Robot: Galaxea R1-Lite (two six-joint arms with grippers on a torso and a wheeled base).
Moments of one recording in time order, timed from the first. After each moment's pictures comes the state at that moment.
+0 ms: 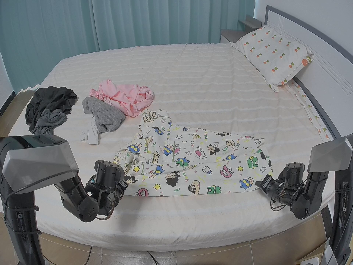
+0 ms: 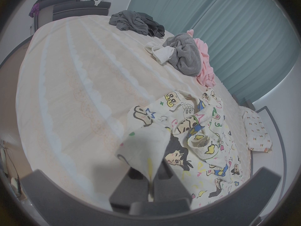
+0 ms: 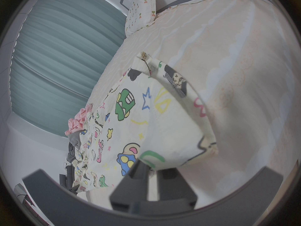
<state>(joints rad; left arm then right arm) -0.38 2.22 -0.65 -0.86 0.40 -1.13 0.14 2.39 -0.47 -1.39 0.13 0.85</state>
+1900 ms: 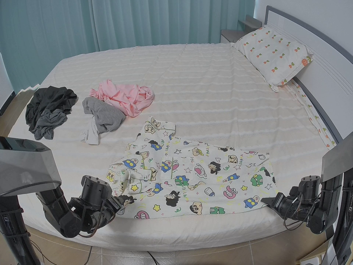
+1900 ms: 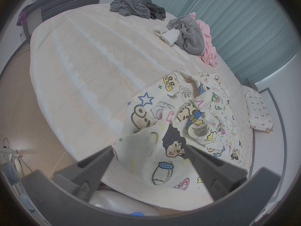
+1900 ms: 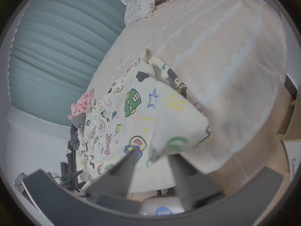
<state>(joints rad) -0.39 2.08 -0.37 -0.86 0.24 -1.09 0.11 2.28 -0.09 -1.55 0.24 0.78</state>
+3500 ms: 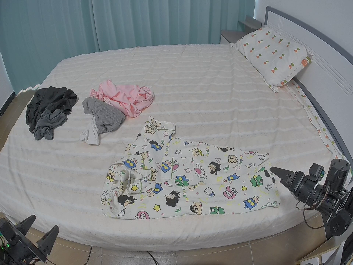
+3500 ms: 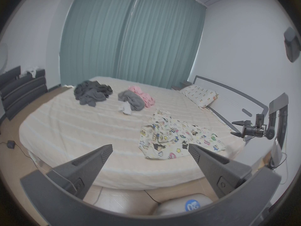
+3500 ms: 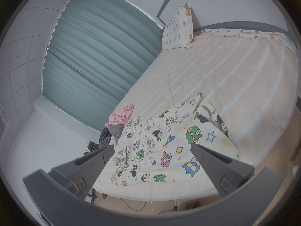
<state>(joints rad) -0.34 0.35 -0.02 -0.13 0.20 -0.25 0.17 1.82 -0.02 -1.55 0.25 0.75</state>
